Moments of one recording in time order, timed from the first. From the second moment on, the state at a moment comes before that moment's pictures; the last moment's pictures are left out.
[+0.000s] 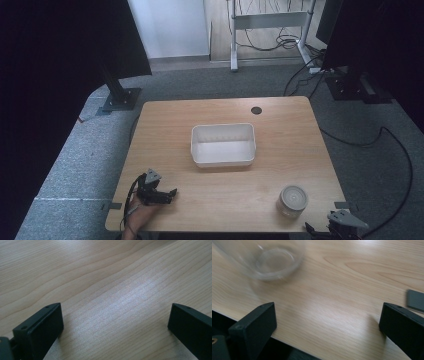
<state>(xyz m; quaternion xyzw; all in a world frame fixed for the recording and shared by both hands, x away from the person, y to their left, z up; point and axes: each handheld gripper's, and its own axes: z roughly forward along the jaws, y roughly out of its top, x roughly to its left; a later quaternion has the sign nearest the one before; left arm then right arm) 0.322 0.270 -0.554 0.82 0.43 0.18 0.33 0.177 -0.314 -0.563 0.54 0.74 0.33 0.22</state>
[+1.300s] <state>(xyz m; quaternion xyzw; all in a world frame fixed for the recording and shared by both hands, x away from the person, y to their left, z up) 0.322 0.270 -0.554 0.82 0.43 0.18 0.33 0.174 -0.309 -0.557 0.52 0.75 0.34 0.22</state>
